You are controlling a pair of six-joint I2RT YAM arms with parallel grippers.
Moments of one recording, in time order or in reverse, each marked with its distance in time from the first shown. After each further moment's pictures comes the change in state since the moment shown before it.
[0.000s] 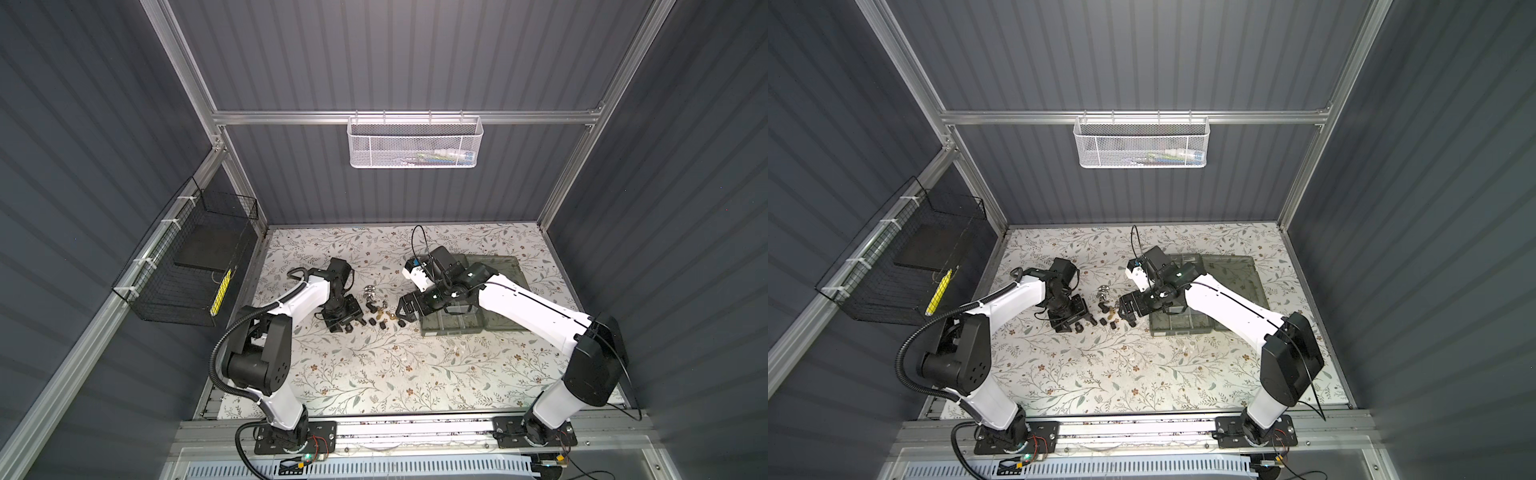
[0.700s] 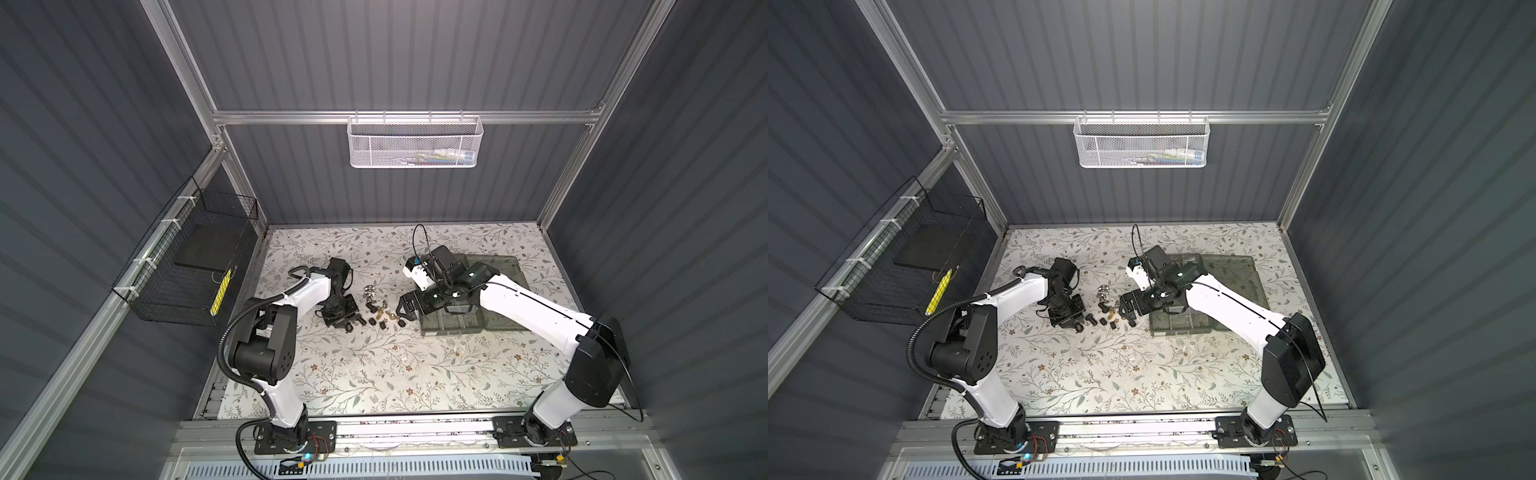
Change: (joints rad) left arm 0.028 0.050 0.007 0.012 -0.007 0.050; right arm -0.003 -0.006 -0.002 0.007 0.018 0.000
